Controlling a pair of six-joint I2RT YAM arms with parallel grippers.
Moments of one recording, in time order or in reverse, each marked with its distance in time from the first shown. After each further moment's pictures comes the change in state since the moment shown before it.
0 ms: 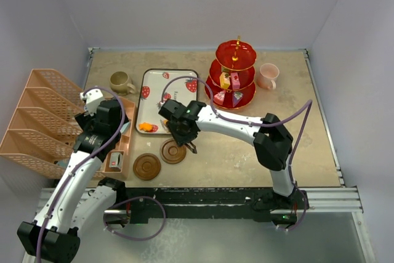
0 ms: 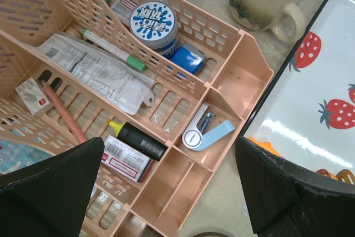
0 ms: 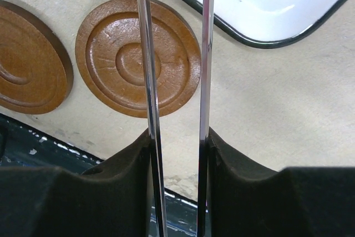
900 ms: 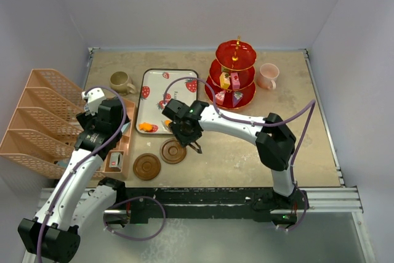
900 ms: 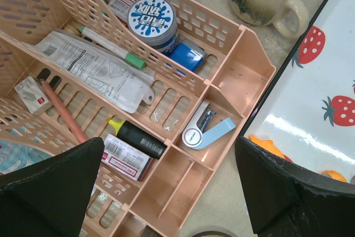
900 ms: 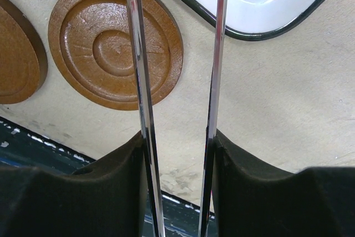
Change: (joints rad) left arm 0.000 0.024 0.000 0.000 0.005 0.000; right arm -0.016 -0.030 -0.048 -0.005 -0.001 -0.071
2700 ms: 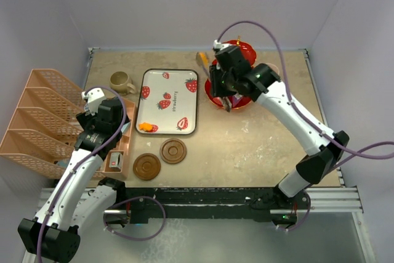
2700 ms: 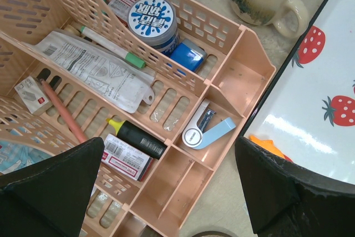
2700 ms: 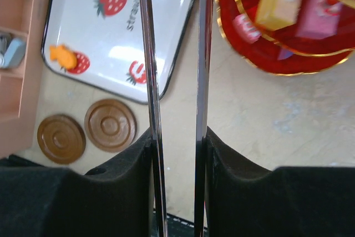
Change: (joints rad) left arm 0.000 -0.001 0.000 0.000 0.000 0.000; right arm -0.296 -0.349 0.163 -0.087 0.066 0.005
